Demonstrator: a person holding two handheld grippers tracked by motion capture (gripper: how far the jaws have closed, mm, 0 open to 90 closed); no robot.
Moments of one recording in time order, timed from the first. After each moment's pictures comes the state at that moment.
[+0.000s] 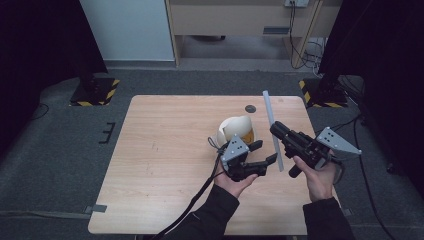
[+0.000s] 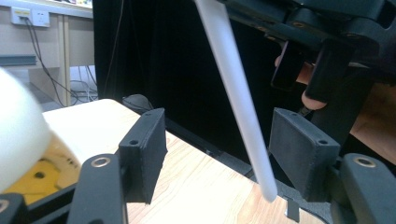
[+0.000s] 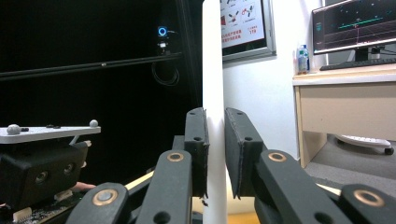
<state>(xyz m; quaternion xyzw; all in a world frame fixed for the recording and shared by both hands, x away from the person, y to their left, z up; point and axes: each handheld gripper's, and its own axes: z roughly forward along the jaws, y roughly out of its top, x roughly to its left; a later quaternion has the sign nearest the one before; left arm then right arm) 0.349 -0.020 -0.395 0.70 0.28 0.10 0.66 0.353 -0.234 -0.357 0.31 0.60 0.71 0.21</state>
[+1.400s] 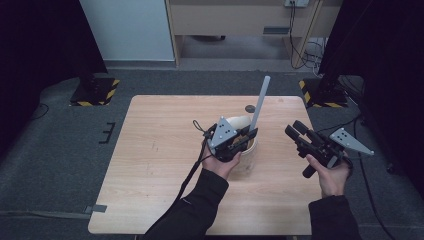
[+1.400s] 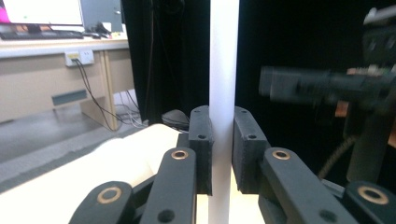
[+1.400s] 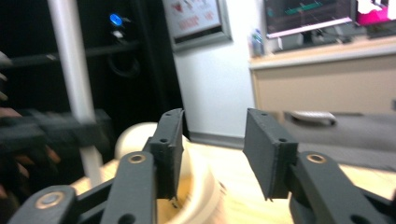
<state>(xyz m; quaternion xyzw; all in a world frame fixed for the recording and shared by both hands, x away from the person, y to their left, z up) 0.379 0.017 -0.363 0.70 0.25 0.20 0.64 0.365 -0.276 -0.378 0.38 0.59 0.67 0.25</state>
